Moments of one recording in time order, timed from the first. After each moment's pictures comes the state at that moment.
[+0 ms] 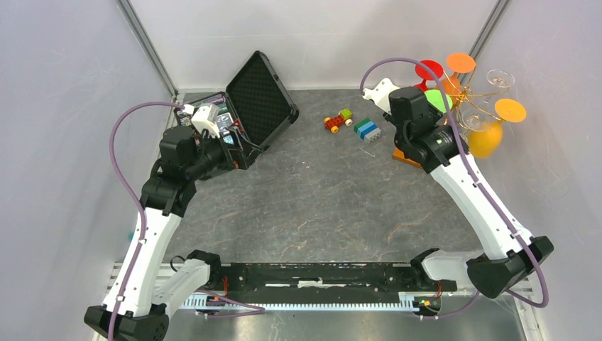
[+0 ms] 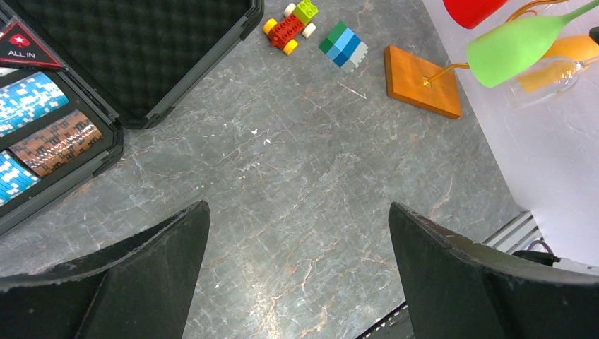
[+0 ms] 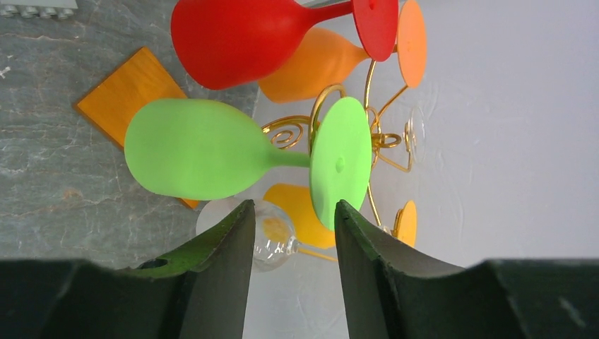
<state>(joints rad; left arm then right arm) -0.22 0.88 1.07 -0.54 0.35 -0.36 0.49 1.27 1.48 -0.78 0.76 -0.68</state>
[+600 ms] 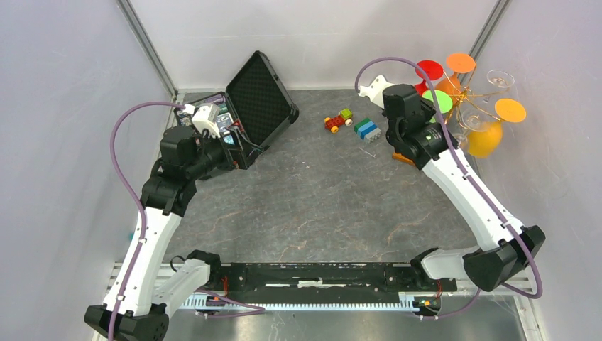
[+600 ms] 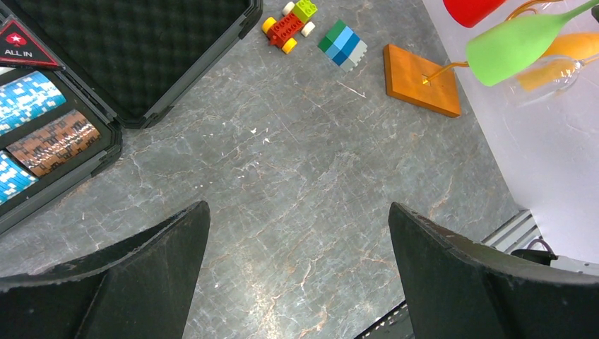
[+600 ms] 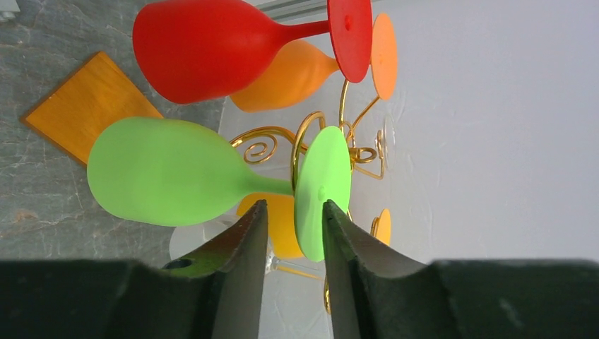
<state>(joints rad) -0.22 0.88 1.07 -0.54 0.35 -0.36 0.49 1.33 1.45 -0.63 0.85 -0.79</state>
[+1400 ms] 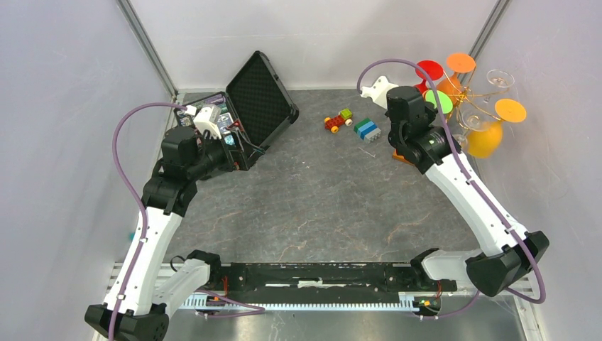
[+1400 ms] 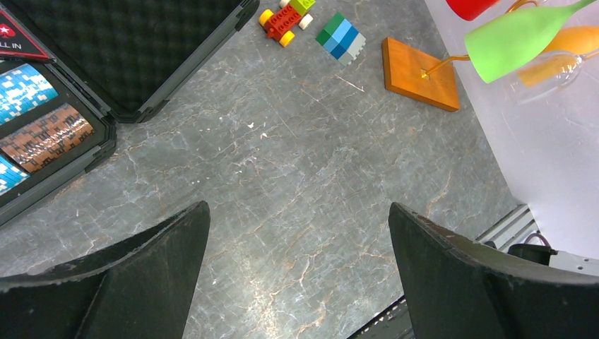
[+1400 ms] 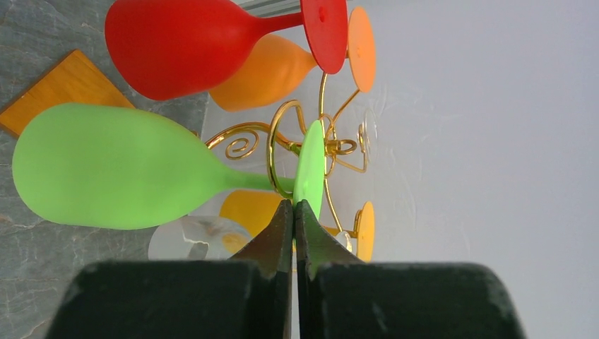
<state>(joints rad) -0.22 0.88 1.06 -0.54 0.37 -0.36 0.49 1.29 1.42 -0.58 0.88 -0.84</state>
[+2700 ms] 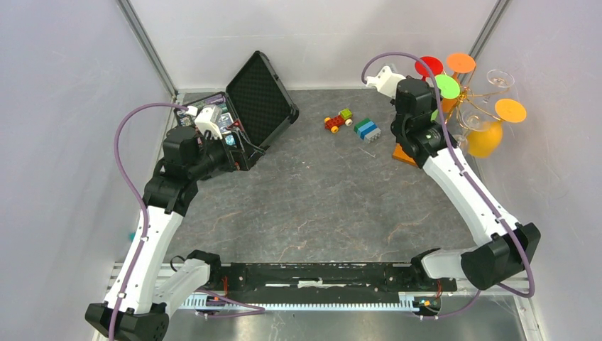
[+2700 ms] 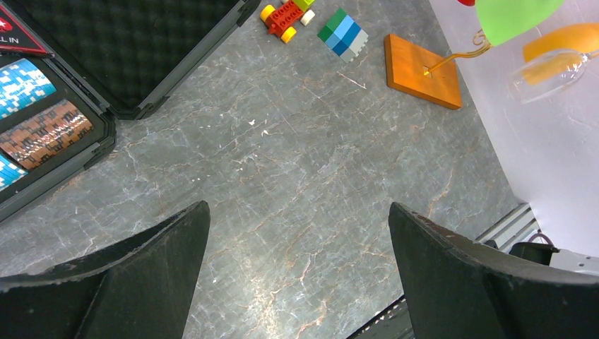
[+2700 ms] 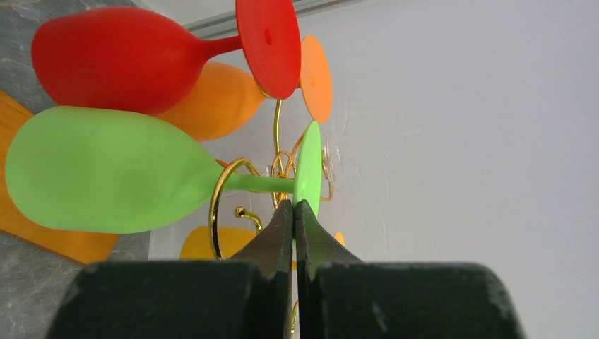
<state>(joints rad) -0.22 0.89 1.05 -0.54 0.37 -0.36 0.40 1.33 1.35 -0.25 0.86 -1.05</state>
